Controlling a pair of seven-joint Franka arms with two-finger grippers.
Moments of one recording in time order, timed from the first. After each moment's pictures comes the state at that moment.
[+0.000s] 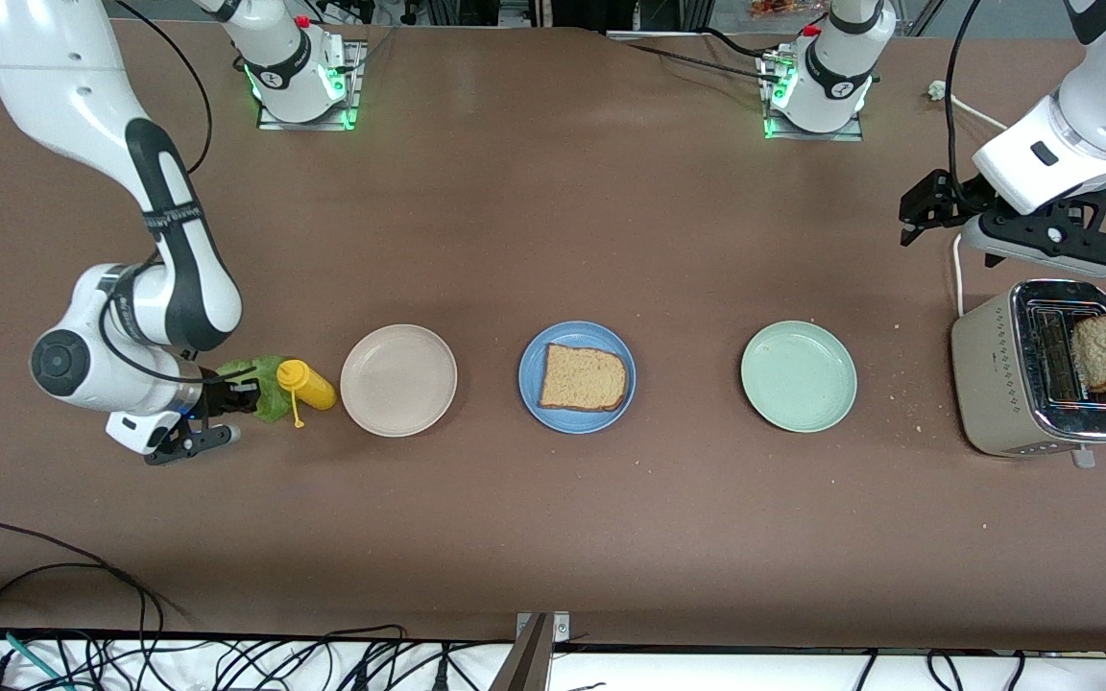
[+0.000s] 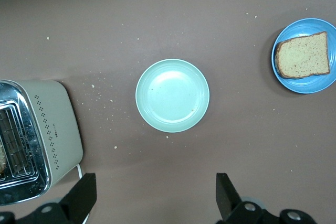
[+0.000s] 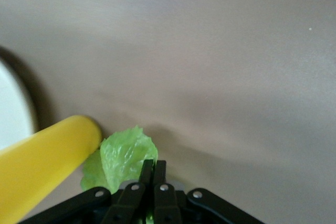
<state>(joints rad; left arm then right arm) -0.02 -0.02 -0.13 -1.68 0.00 1.66 0.12 0.09 0.62 -0.07 -1.66 0.14 2.19 -0.37</state>
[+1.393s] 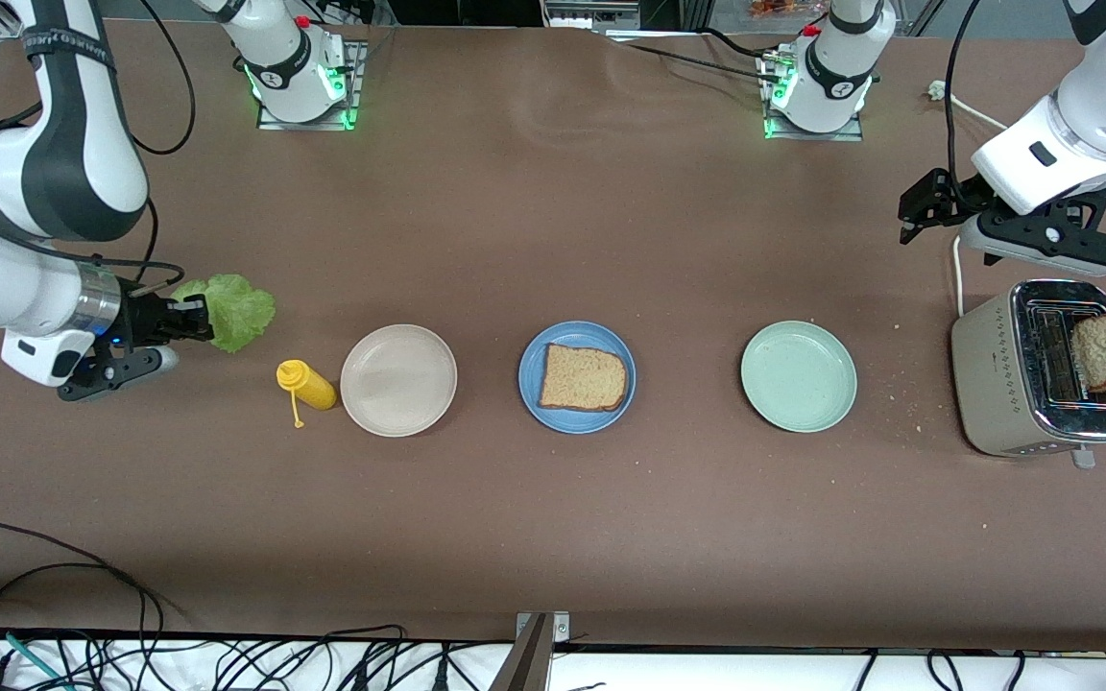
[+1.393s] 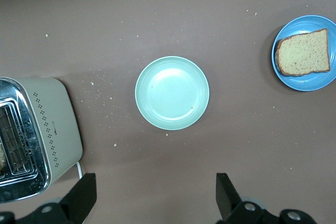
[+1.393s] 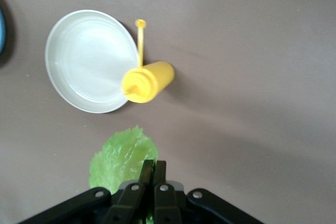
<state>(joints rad) -0.02 -0.02 -0.13 -1.68 0.00 1.65 0.12 0.11 0.30 -0.06 -1.64 0.14 1.79 -0.31</state>
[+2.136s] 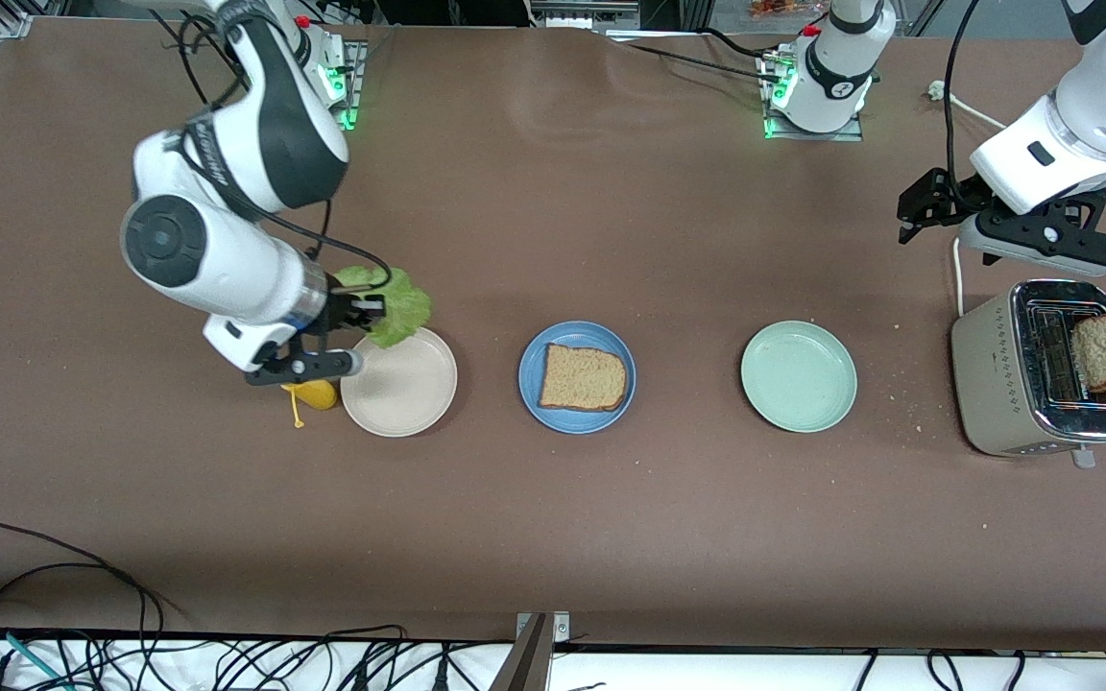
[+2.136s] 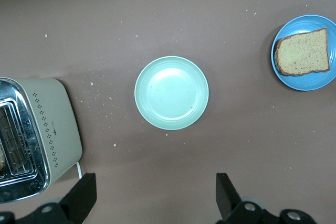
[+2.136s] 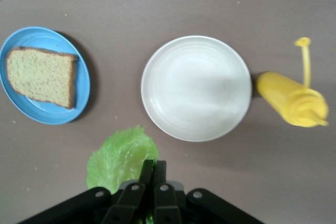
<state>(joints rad) -0.02 -0.02 -0.13 -1.68 0.00 1.65 0.12 0.45 0.44 -0.08 -1.45 0.20 1.78 0.23</state>
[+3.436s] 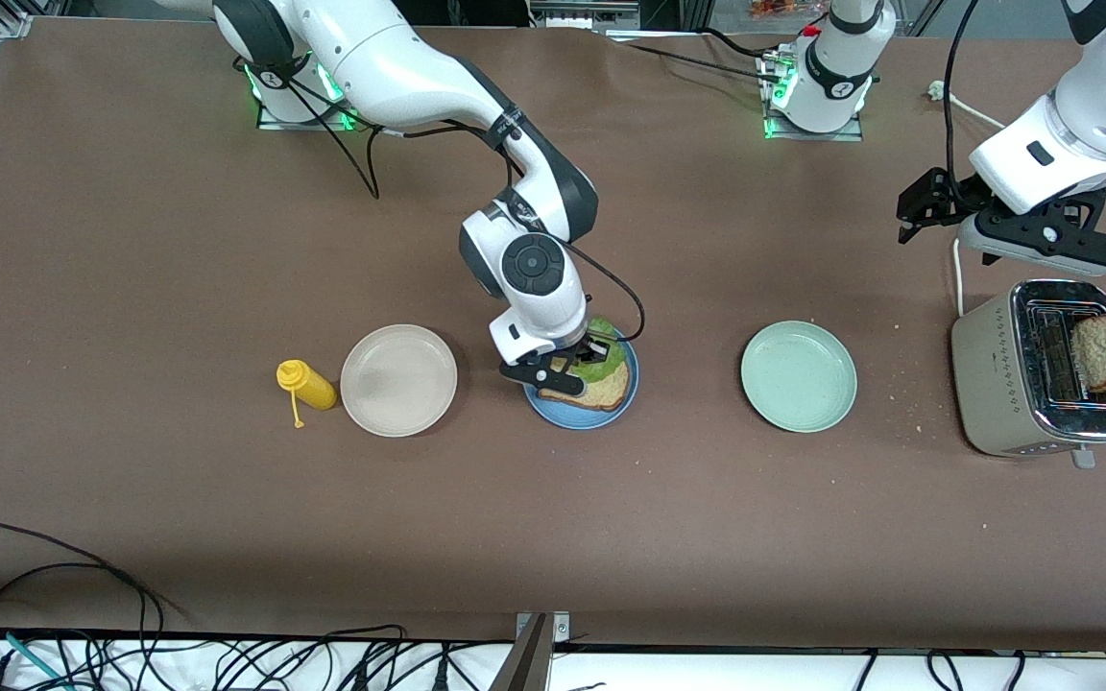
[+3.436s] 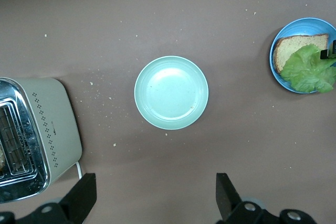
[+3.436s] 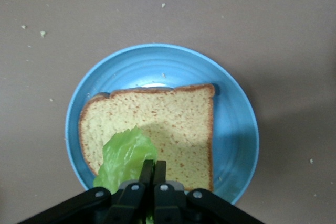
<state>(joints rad) -0.02 -0.02 -0.13 -1.68 0.00 1.65 0.12 0.81 0.98 -0.12 -1.04 0.22 2.13 0.94</state>
